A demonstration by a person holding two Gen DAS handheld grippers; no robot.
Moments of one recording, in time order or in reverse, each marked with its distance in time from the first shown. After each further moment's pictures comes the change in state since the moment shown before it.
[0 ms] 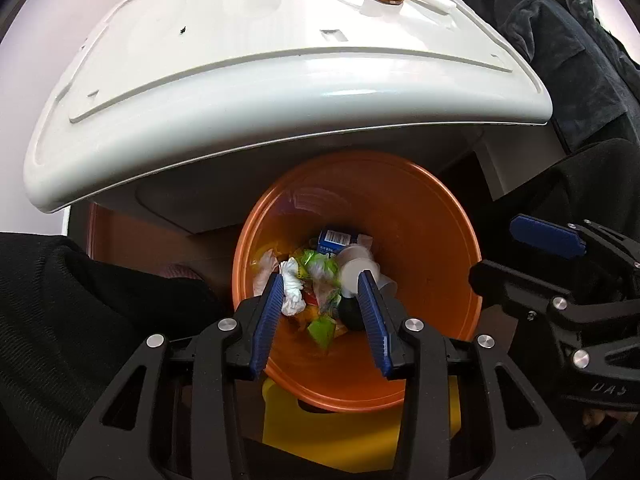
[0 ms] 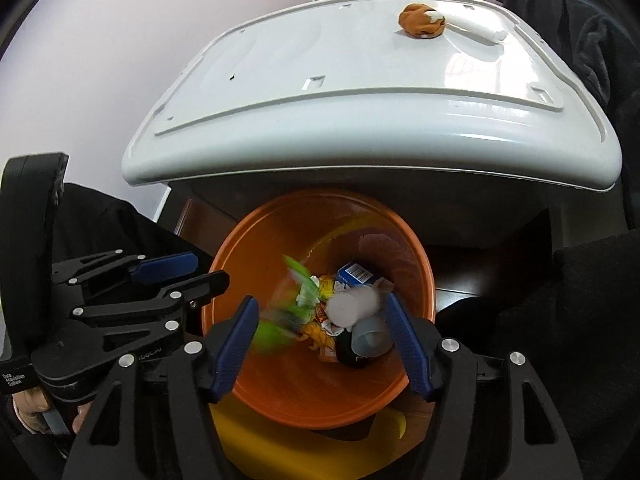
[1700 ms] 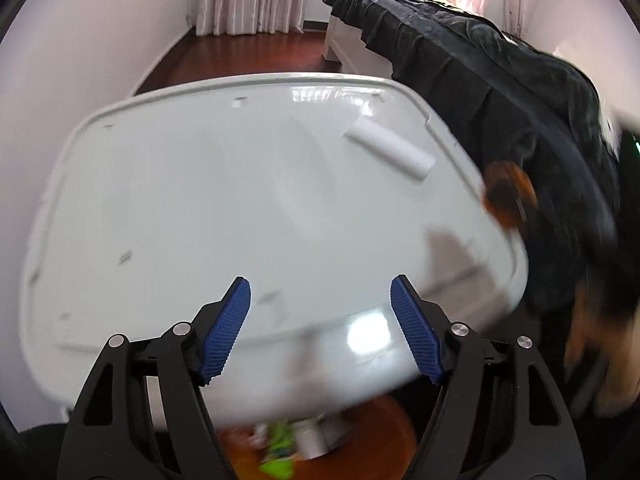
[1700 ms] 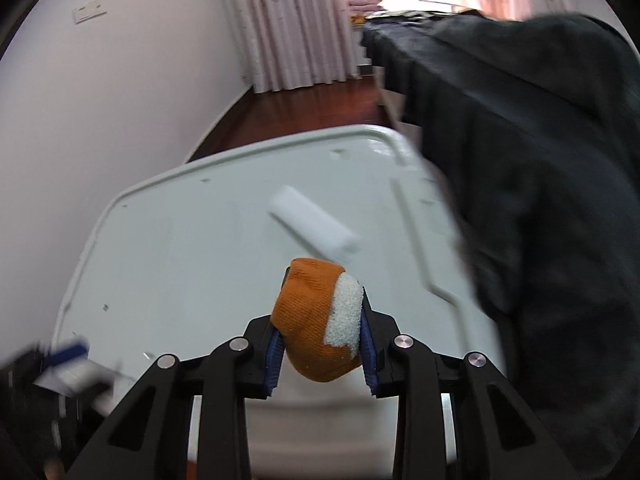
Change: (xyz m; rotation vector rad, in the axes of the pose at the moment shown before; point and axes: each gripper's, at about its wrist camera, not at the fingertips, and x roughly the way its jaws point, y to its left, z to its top) left arm -0.026 -0.038 0.181 -0.018 -0.246 -0.075; right arm -0.062 -0.148 0.163 0.148 -0.337 -0.219
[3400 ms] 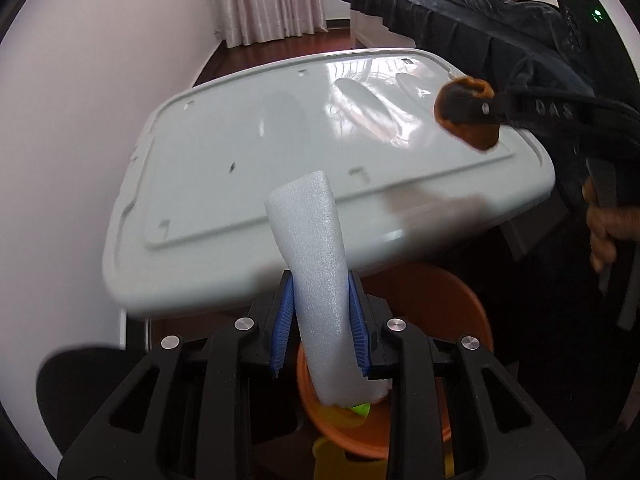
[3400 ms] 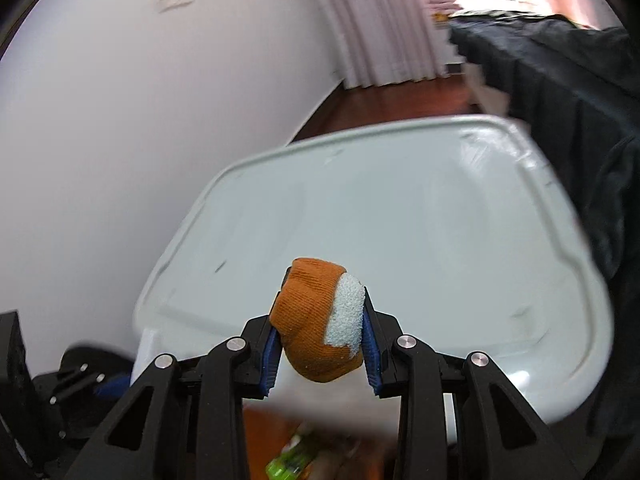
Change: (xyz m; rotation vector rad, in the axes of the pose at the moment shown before) left arm -0.082 0.032 -0.132 0.127 -0.020 0.233; right arm -0.022 0.109 -0.061 -0.131 0.052 0.365
